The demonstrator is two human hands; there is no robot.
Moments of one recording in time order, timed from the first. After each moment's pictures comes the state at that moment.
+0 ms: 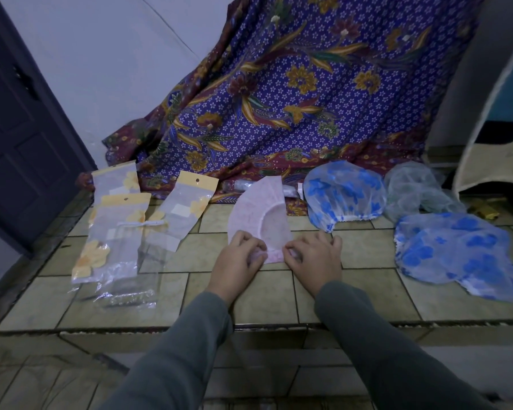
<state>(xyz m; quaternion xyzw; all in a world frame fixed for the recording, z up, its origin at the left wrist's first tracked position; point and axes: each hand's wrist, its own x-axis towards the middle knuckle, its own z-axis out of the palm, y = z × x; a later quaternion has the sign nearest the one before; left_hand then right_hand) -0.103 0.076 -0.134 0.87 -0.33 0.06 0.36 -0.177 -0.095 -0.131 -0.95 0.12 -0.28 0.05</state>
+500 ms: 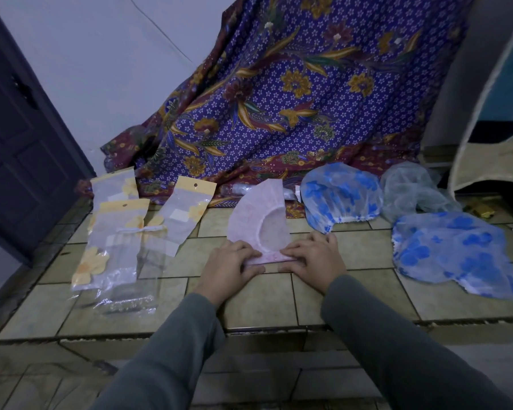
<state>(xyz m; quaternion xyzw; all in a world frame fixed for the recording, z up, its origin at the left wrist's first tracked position) -0.093 0.091 -0.125 0.90 -0.38 0.05 0.21 -0.177 -0.117 -0.125 -0.98 0.01 -0.17 0.11</state>
